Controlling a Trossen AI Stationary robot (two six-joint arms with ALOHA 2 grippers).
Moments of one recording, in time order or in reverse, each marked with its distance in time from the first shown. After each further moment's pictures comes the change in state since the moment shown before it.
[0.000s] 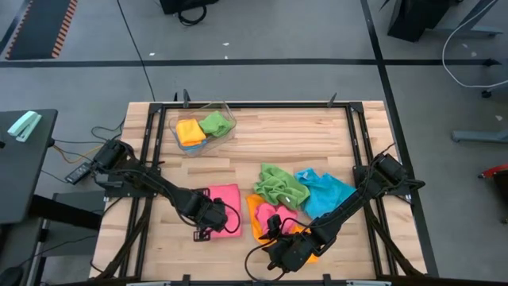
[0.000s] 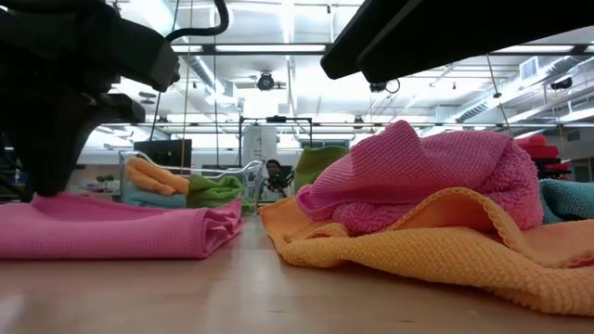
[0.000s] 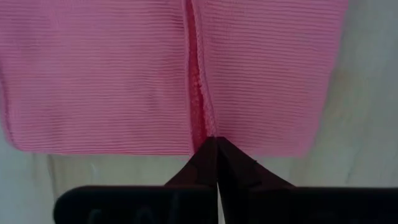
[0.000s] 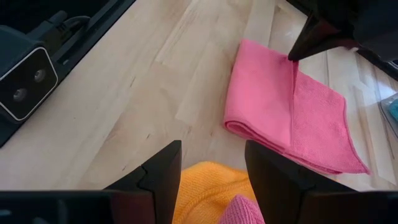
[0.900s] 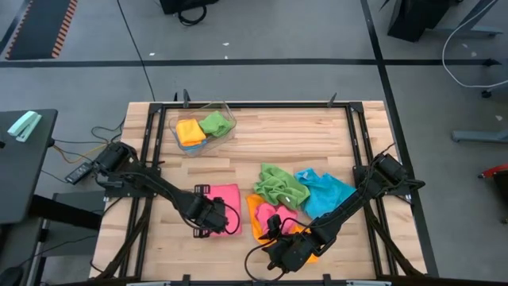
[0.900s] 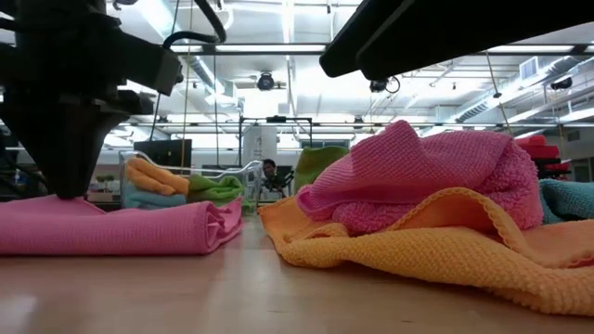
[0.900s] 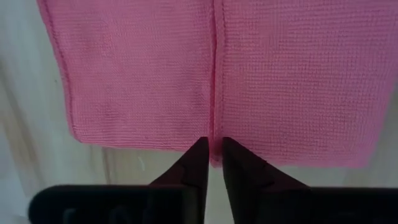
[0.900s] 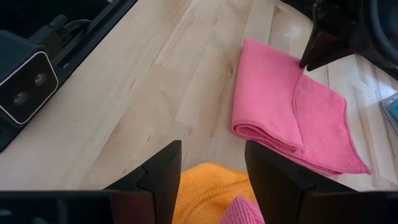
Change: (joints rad) left arm -0.015 0.043 0.035 -0.098 -0.131 0.031; right arm 0.000 0.000 0.000 0.005 0.000 0.008
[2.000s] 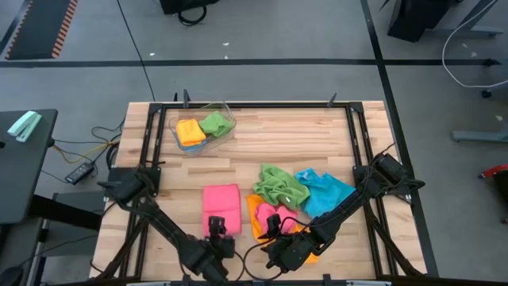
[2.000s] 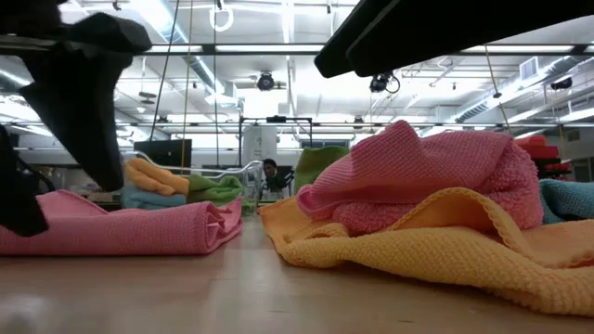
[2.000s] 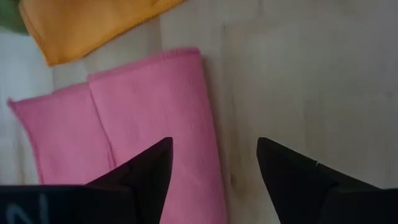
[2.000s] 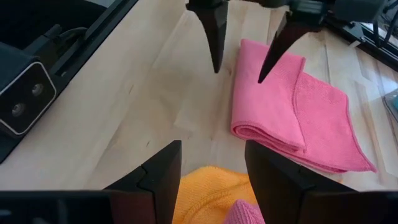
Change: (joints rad) left arm -0.271 0.339 0.374 0.017 -0.372 -0.099; right arm -0.008 0.000 0.000 0.011 -0.006 0.031
